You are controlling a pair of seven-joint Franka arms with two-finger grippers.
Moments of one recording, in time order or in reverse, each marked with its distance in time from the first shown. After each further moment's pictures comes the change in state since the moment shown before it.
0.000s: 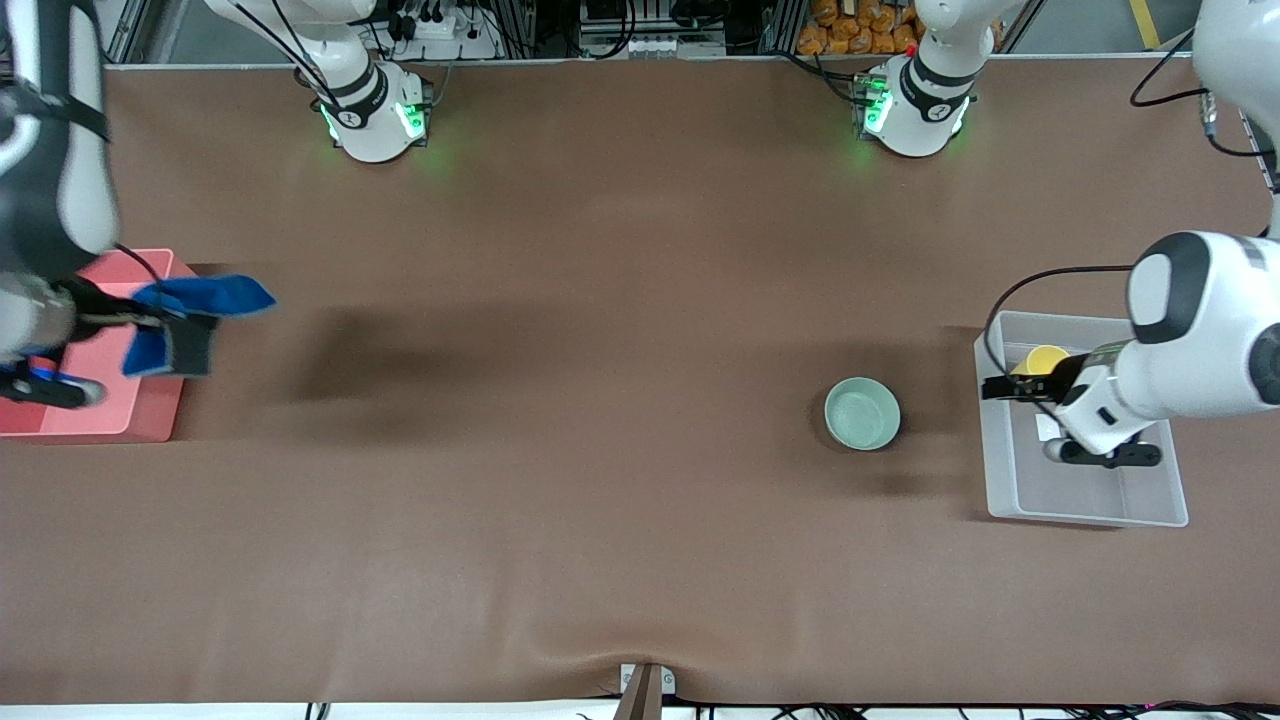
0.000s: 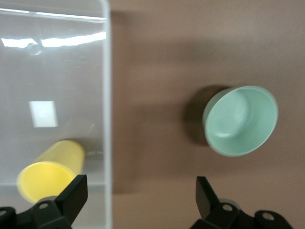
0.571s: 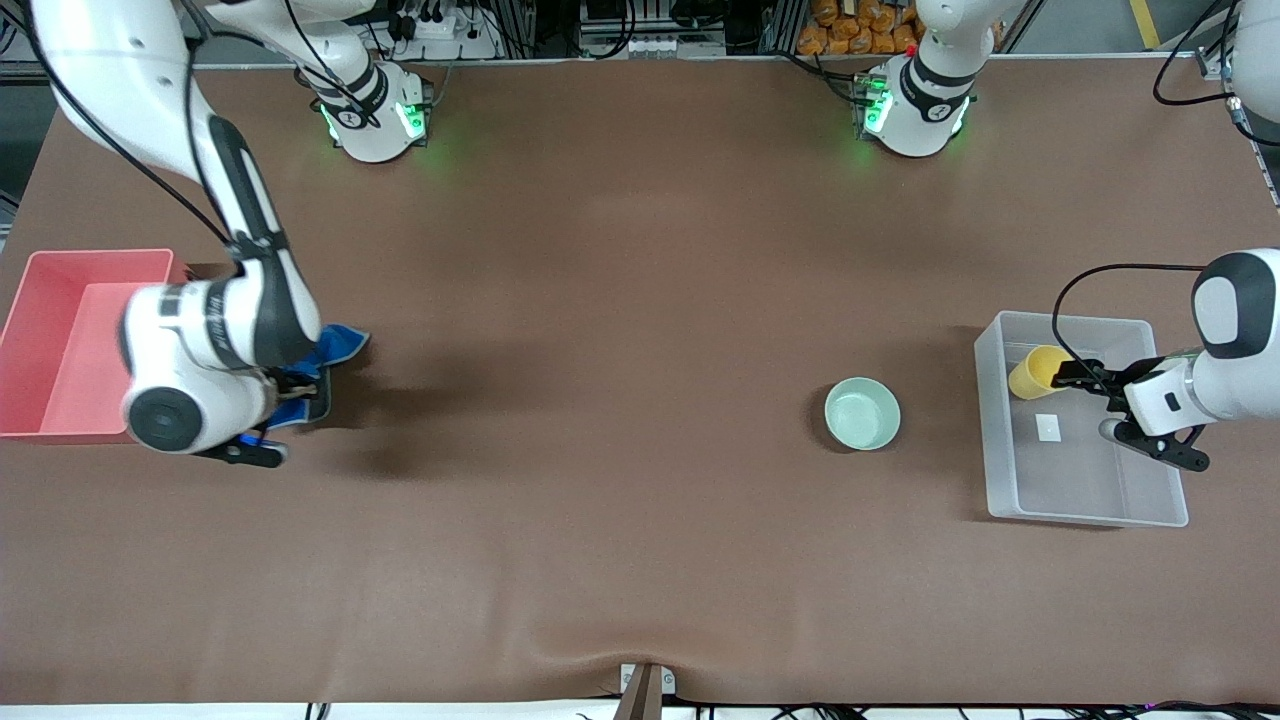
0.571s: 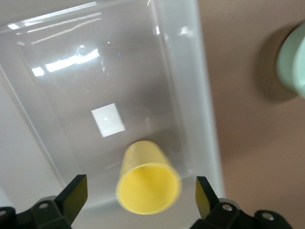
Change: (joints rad) left arm 0.056 -0.004 0.141 0.004 0.011 -0.017 0.478; right arm 0.147 0.208 0.003 -0.177 0.002 0.373 0.204
